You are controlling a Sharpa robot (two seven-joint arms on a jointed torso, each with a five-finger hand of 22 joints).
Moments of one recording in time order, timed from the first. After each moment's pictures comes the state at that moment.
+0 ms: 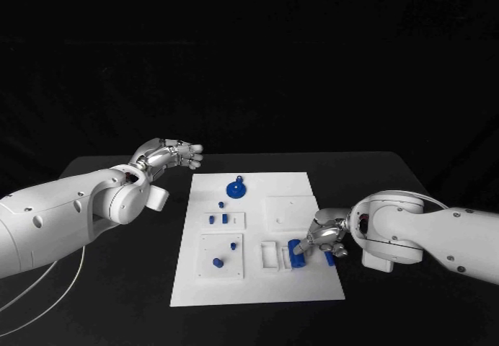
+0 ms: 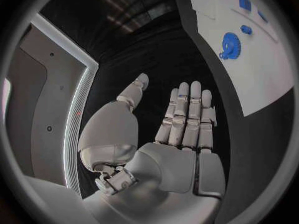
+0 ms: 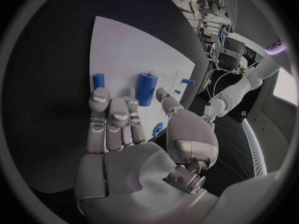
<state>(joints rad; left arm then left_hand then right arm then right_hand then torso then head) 1.33 -0.75 -0.10 1.22 -0.21 -0.18 0.32 0.92 -0.14 0.41 -0.26 0.09 0.88 0.16 0.26 0.50 1.18 0.14 0.07 0.07 0.91 0.11 0.55 0.31 0.02 0.62 0.02 0.55 1.25 1.29 -0.97 -0.14 1.74 -1.02 0.10 -0.57 0.69 -0.07 0.39 -0.19 0.23 0.96 0.09 0.25 0.63 1.12 -0.01 1.13 1.09 1.31 -0.12 1.21 1.10 0.22 1.25 -0.07 0.96 1.31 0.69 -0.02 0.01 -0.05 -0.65</state>
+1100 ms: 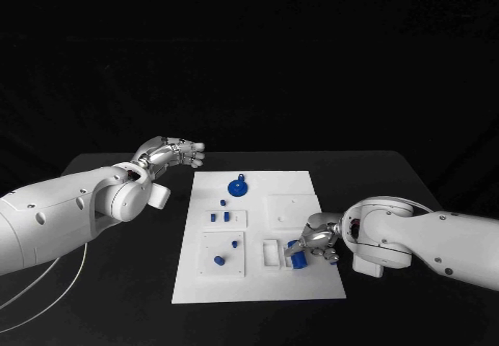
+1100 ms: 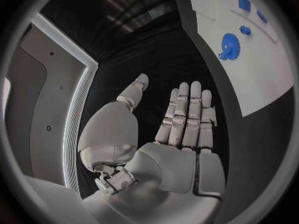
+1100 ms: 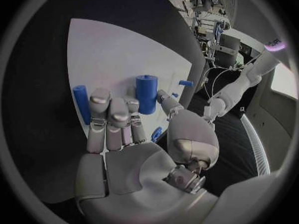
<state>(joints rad) 1.33 -0.76 -0.10 1.22 -0.21 -0.18 0.31 0.92 -0.13 0.41 -0.26 0.09 0.88 0.16 0.26 0.50 1.18 0.13 0.07 0.07 0.91 0.11 0.55 0.31 0.02 0.62 0.02 0.54 1.25 1.26 -0.93 -0.14 1.73 -0.97 0.07 -0.56 0.72 -0.06 0.55 -0.13 0.09 1.00 0.10 0.23 0.74 1.14 -0.02 1.11 1.11 1.31 -0.12 1.21 1.11 0.22 1.25 -0.07 0.98 1.31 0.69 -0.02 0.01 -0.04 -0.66</state>
